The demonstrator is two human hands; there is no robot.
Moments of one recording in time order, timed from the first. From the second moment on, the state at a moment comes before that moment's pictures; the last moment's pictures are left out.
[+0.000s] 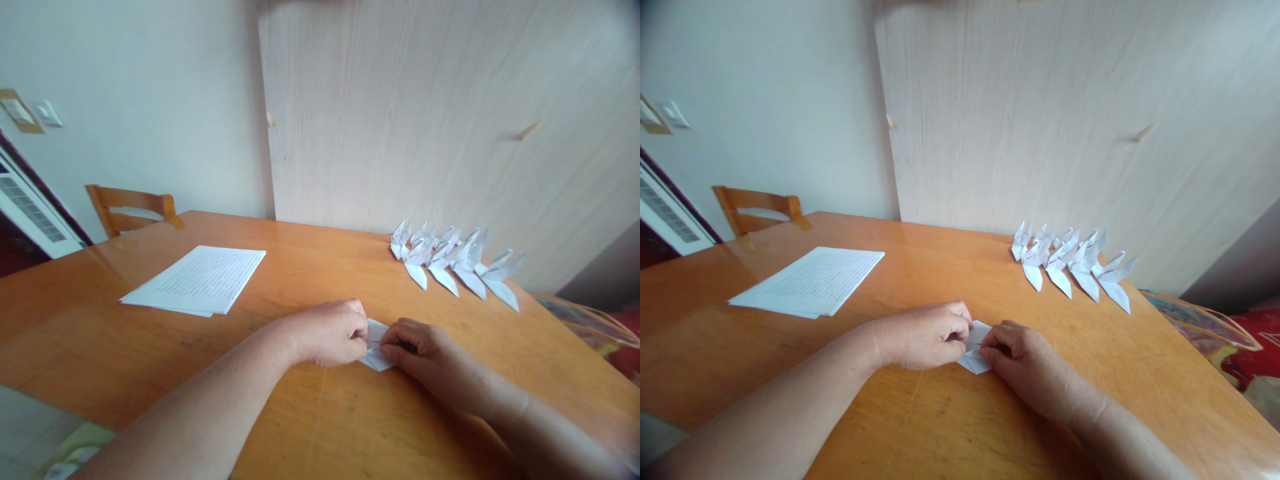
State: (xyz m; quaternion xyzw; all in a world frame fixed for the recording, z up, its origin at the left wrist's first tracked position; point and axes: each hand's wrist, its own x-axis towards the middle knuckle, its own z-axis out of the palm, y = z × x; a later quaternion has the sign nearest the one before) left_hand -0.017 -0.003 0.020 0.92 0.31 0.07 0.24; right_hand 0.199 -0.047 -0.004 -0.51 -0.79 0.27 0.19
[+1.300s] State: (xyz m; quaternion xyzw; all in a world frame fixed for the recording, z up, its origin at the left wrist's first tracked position) left_hand -0.016 -0.015 0.023 0.90 0.37 0.06 0.22; right_hand 0.200 -0.046 -0.003 -0.51 -0.77 0.33 0.20
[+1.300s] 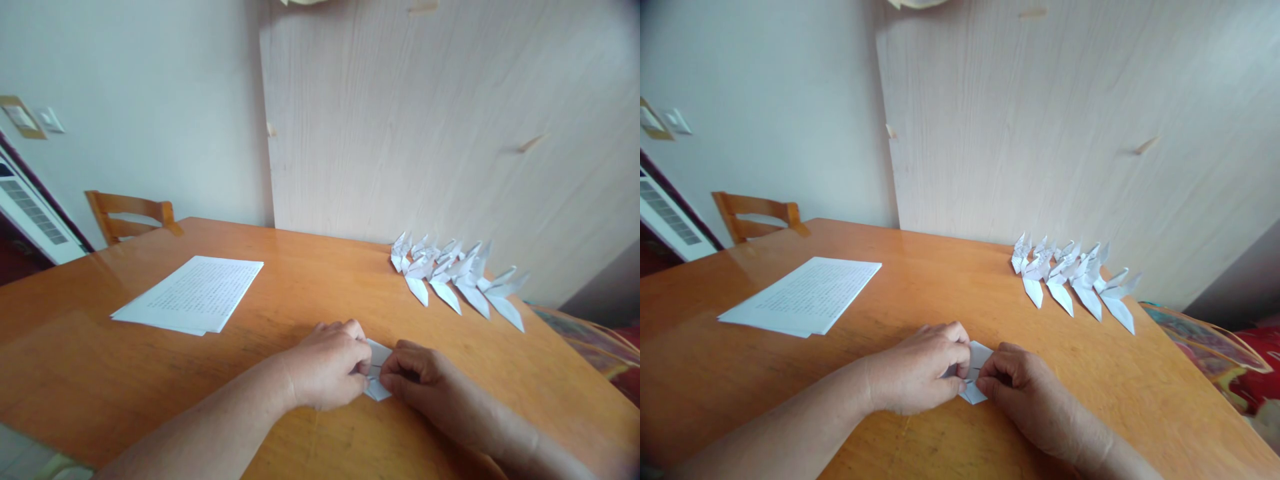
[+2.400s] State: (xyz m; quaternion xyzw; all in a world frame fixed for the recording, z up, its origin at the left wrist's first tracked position) left_hand -0.002 -0.017 0.014 0.89 0.42 0.08 0.17; right_hand 0.198 -0.043 -0.017 -0.61 -0.76 0.16 0.15
